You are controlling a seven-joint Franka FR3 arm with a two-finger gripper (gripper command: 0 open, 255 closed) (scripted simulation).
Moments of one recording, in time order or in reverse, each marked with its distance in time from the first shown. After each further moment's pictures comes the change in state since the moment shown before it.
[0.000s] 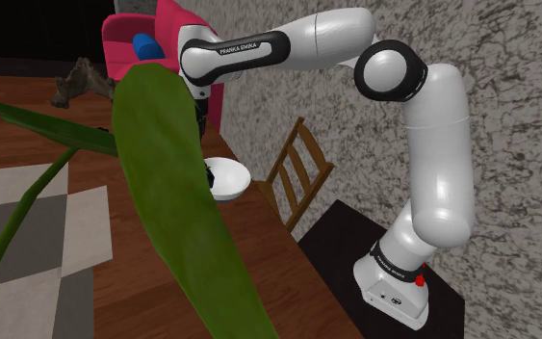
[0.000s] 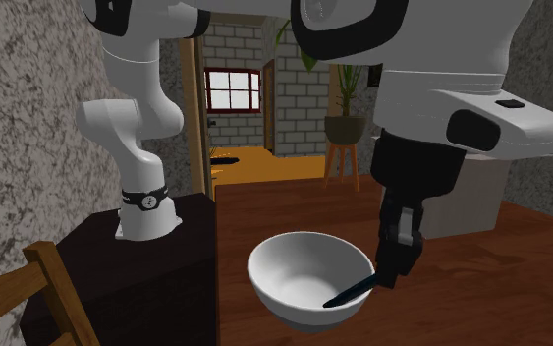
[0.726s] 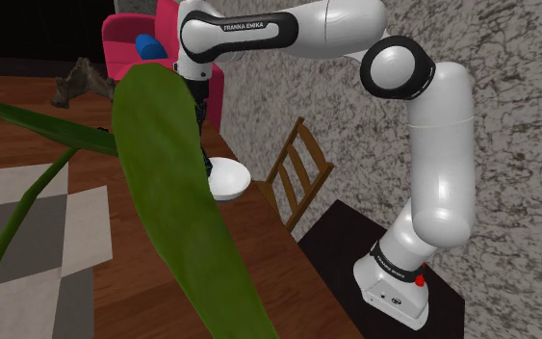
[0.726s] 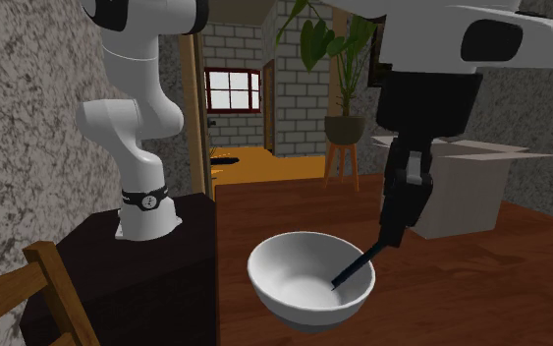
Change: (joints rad) arm 0.000 -0.037 0.005 0.077 0.007 -0.114 0.004
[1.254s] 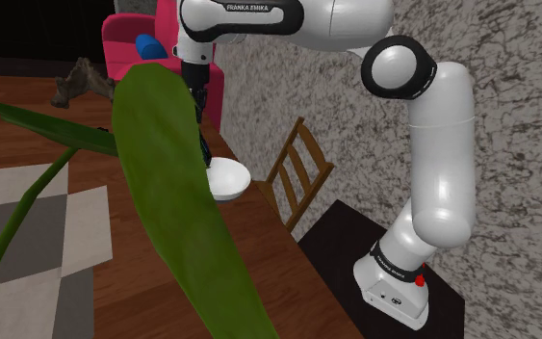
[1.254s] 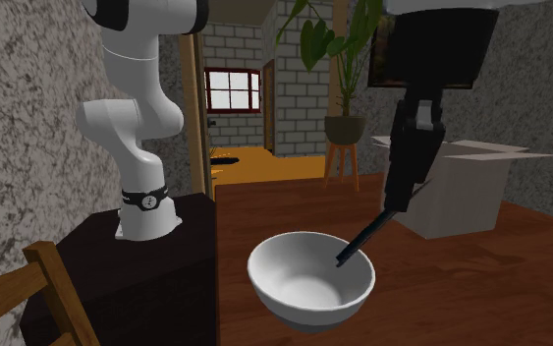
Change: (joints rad) arm 0.005 -0.005 0.002 0.100 0.001 -0.104 0.004
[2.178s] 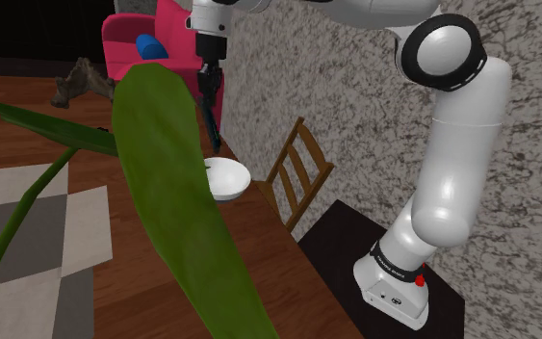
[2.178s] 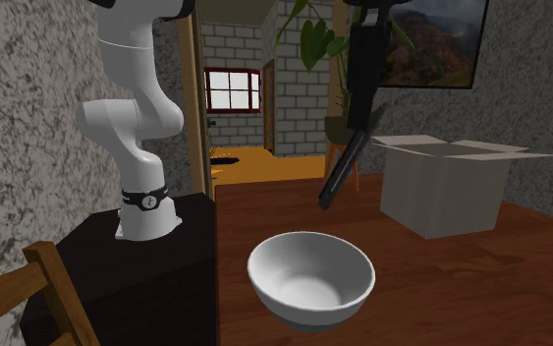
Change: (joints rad) arm -0.026 -0.215 0.019 -0.123 0.046 -0.087 0.006
